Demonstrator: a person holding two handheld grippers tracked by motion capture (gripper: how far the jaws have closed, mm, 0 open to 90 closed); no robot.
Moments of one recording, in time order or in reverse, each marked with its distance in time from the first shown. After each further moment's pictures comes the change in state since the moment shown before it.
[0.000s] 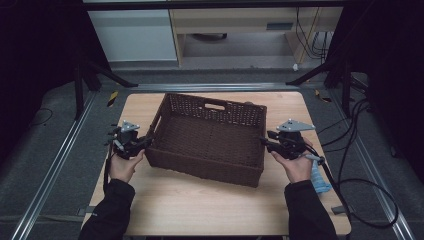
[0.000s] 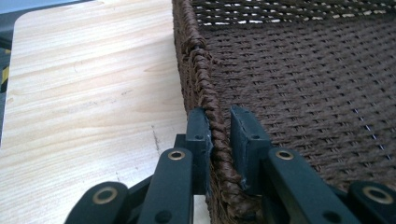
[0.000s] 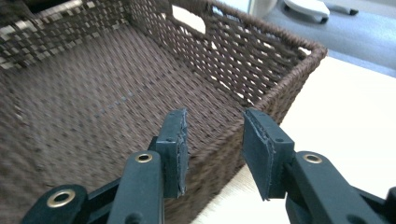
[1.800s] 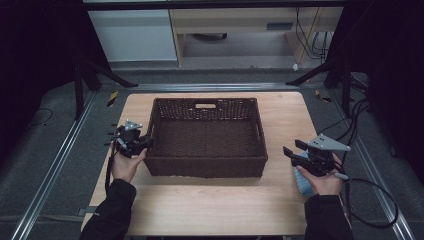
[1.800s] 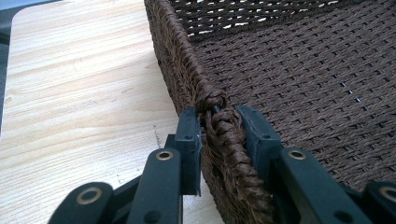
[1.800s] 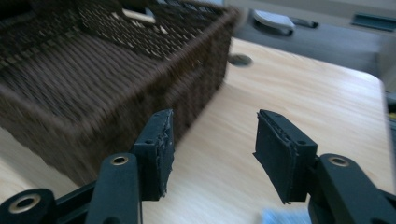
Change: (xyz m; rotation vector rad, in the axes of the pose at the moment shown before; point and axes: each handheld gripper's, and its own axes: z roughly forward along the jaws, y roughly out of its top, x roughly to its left) left arm -0.002 0.003 0.008 0.036 0.012 0.013; right arm -0.026 -0.046 -0.055 -0.093 -0.076 0.042
